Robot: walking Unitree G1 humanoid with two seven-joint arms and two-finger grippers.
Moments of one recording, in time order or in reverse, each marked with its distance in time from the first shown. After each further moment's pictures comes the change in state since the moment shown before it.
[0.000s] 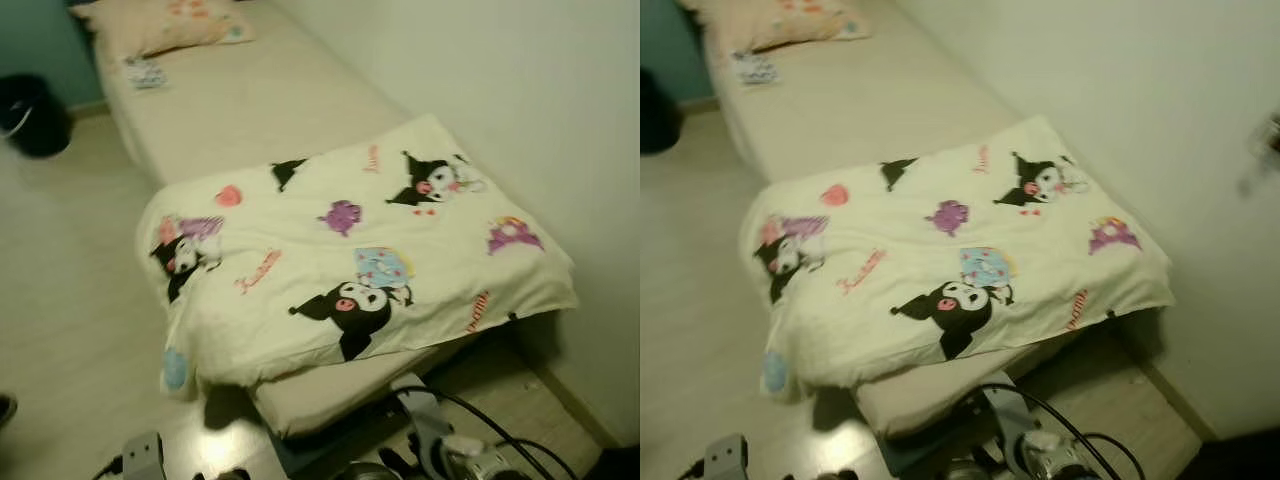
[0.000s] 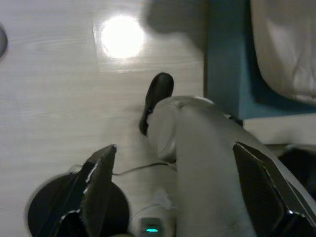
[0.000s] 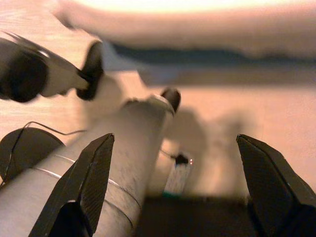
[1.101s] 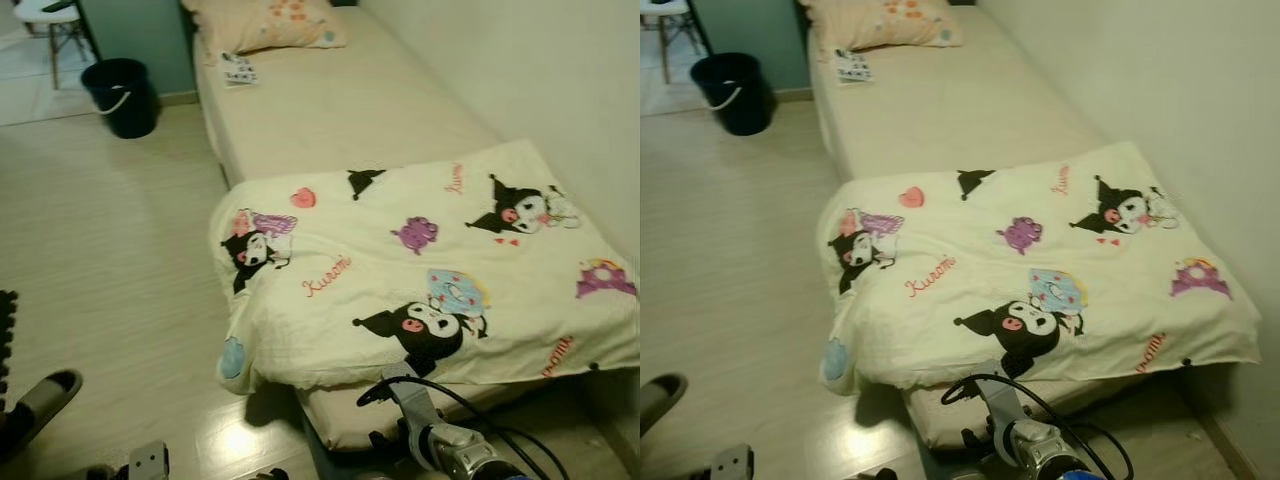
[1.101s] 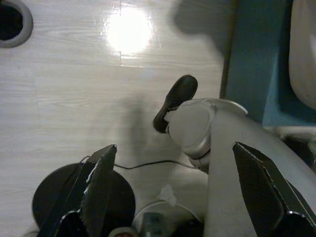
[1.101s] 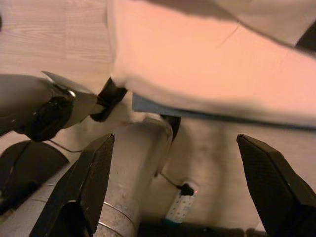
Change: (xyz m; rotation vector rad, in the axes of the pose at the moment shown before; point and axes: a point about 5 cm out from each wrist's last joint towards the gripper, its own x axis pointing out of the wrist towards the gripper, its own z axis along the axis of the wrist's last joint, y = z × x) left arm 0.000 -0.003 -0.004 0.008 0.024 -0.033; right arm 0.002 0.000 0.005 0.020 -0.012 -0.059
